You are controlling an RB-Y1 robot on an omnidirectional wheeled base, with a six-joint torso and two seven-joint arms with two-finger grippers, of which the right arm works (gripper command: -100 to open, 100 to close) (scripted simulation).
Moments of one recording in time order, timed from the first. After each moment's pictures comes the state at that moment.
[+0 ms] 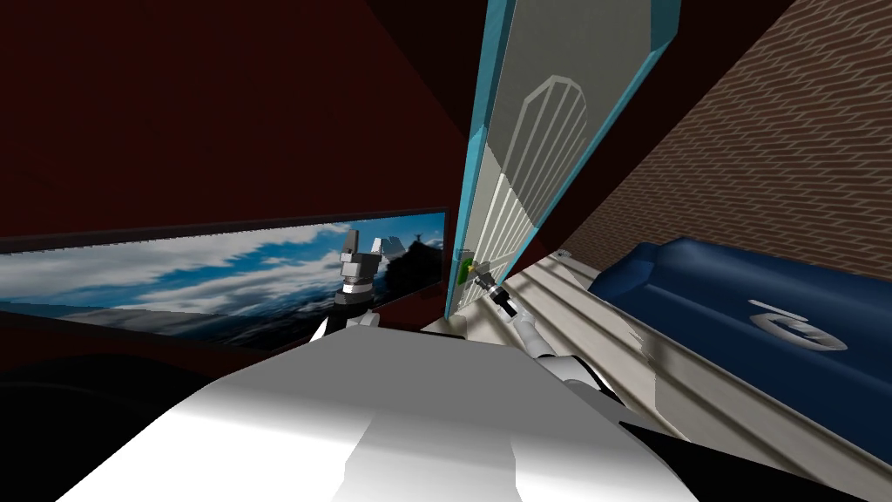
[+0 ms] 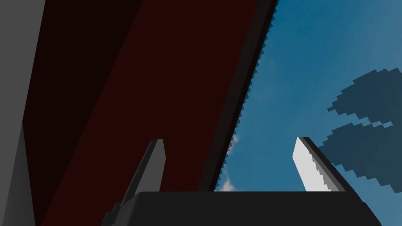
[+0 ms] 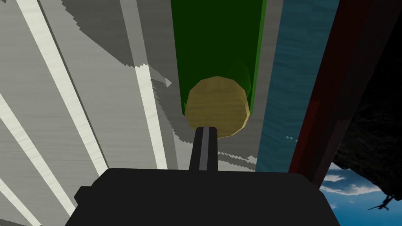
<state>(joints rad) -0.27 -0.40 0.14 -0.84 0.58 -0.82 0.68</state>
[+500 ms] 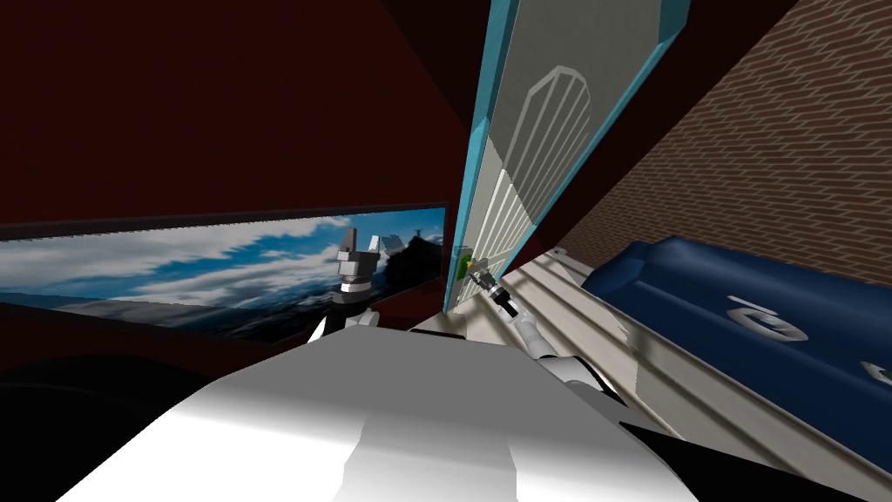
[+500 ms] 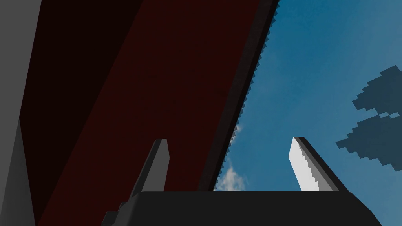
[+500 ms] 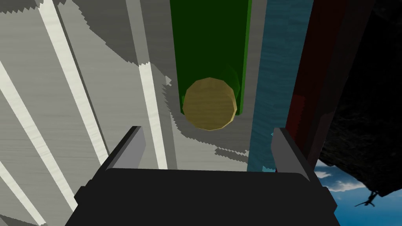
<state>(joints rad) -0.26 -0.41 0.15 -0.84 0.58 -0.83 0.66</state>
